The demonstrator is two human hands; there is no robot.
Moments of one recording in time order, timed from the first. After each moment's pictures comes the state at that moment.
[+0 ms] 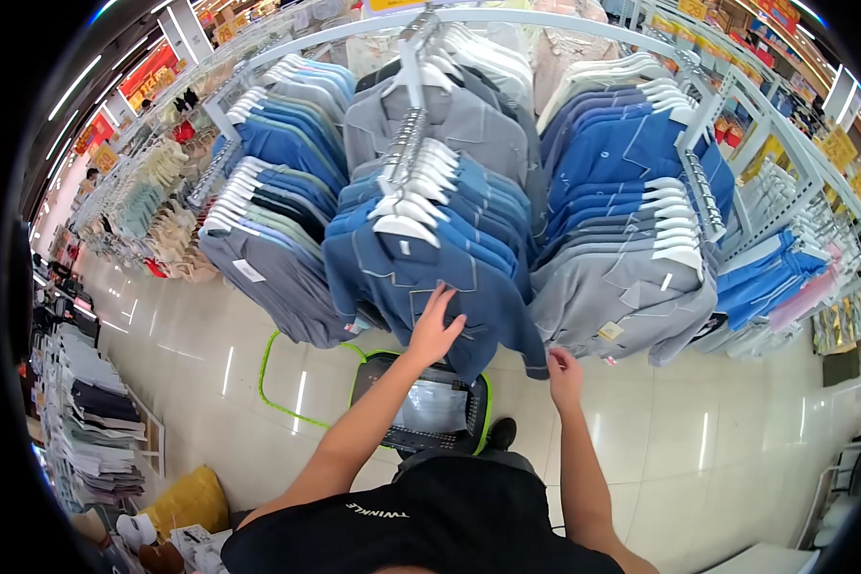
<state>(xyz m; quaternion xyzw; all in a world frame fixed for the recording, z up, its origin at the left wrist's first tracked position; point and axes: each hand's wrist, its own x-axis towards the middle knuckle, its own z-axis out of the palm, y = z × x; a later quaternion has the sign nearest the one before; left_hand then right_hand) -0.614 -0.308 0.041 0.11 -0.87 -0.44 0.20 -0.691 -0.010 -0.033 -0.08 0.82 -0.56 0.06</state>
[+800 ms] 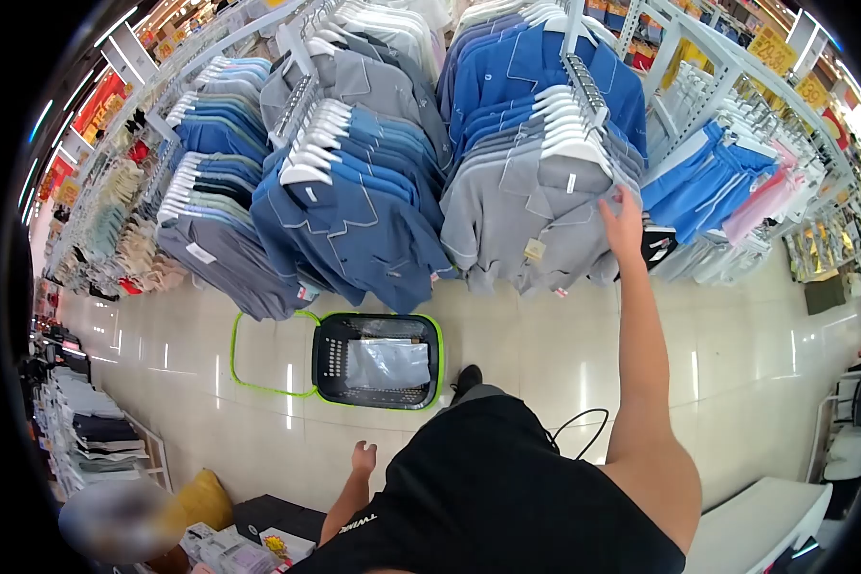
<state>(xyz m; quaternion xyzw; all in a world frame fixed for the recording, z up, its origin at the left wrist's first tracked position) -0.206 -0.135 -0.190 0.57 -0.73 -0.36 -0.14 -0.880 0.202 0.092 -0.15 0.90 -0.35 -0.19</state>
